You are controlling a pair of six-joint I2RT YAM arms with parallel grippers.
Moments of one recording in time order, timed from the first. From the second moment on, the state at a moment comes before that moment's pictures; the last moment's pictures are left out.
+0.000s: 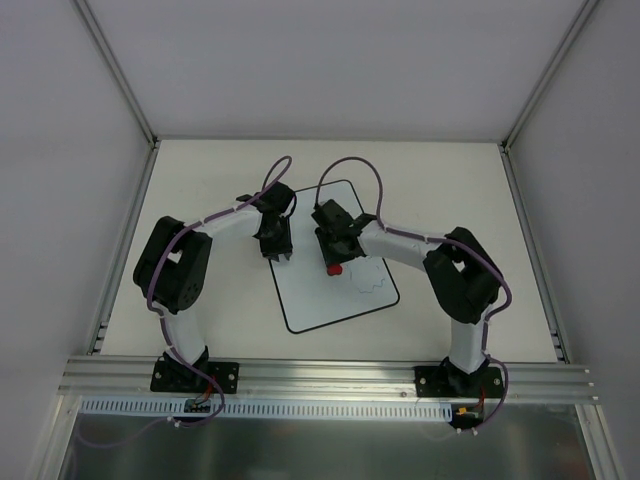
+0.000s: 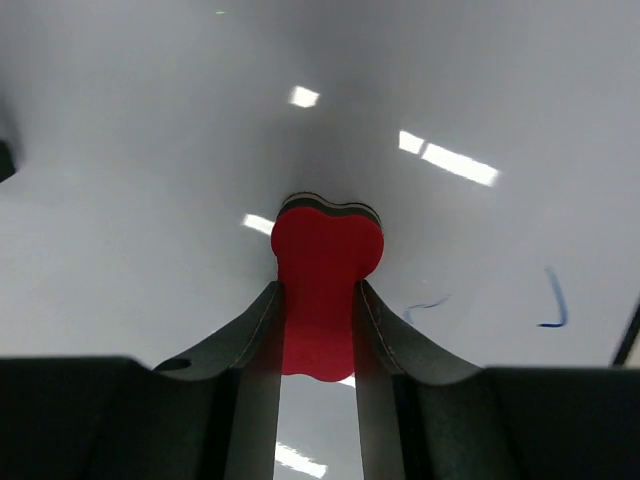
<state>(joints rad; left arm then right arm) -0.49 1.84 1.19 -0.61 -0.02 -0.60 0.78 1.92 1.29 -0.49 0.15 0.39</state>
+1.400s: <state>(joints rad) -0.49 1.84 1.19 -0.62 -0.01 -0.60 0.82 1.69 0.96 -0.36 0.15 0.64</state>
